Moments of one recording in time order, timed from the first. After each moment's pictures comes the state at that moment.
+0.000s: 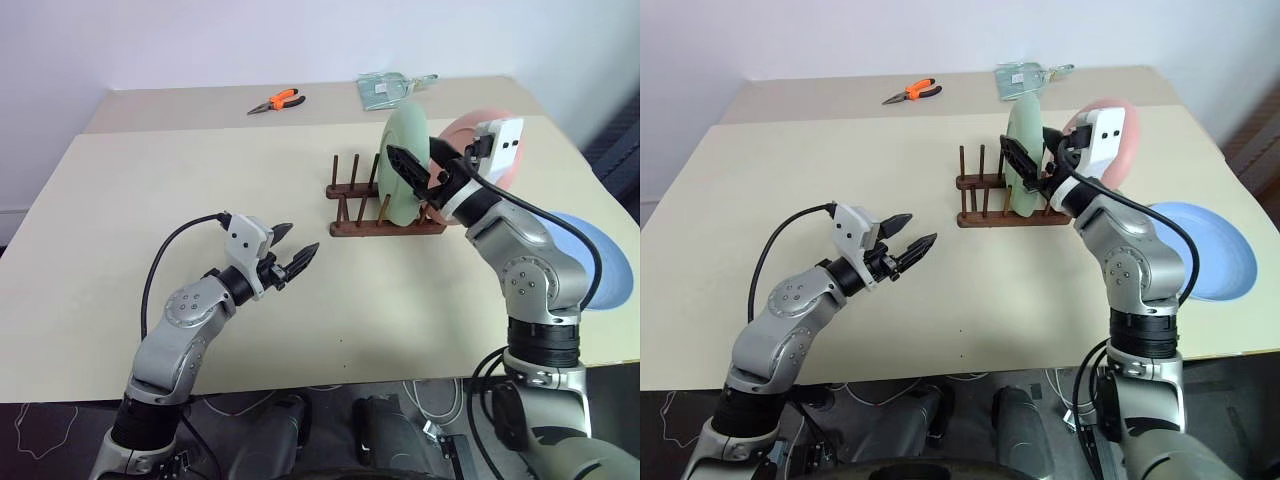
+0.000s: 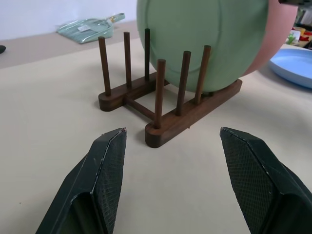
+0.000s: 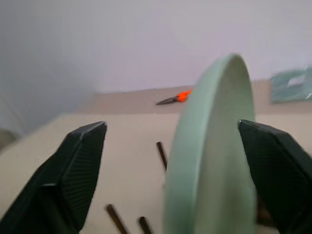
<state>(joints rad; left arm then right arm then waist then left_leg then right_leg) -0.19 0.35 -0.09 -0.40 -0.36 0.45 -0.47 -0.57 -0.39 -0.17 -0.17 0.56 0.56 0.37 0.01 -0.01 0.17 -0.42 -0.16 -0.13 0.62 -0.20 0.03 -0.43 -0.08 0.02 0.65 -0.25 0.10</state>
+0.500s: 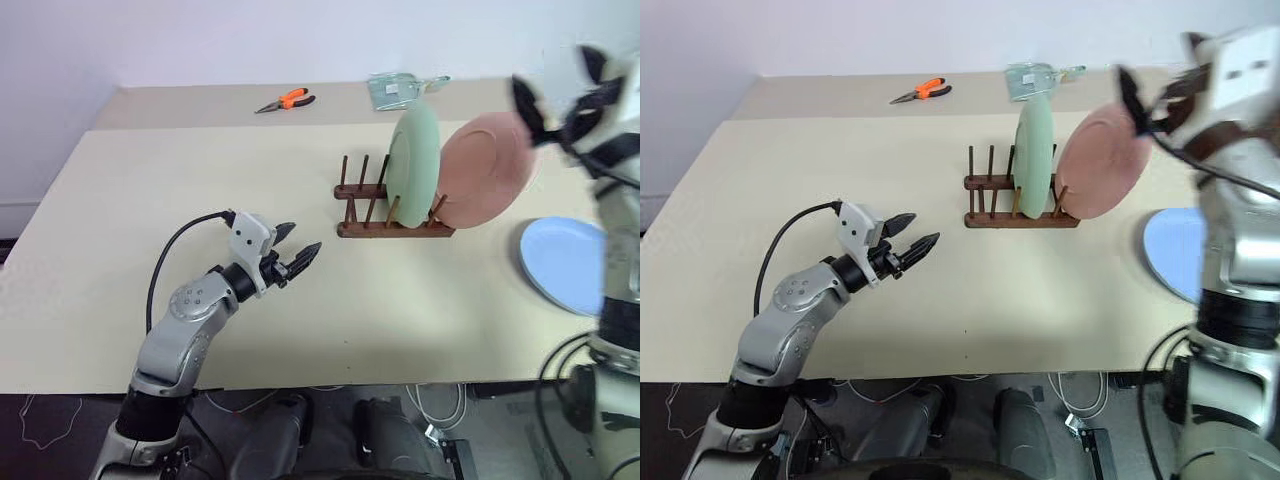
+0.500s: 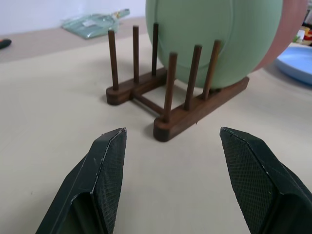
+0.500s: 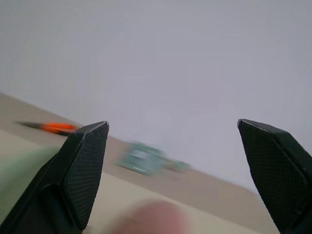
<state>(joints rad) -0.24 0.34 -0.10 -0.31 -0.35 0.44 -0.51 -0.56 -0.75 -0.40 -0.09 0.31 0.35 0.38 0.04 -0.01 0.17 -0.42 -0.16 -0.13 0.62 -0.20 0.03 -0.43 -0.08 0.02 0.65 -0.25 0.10</state>
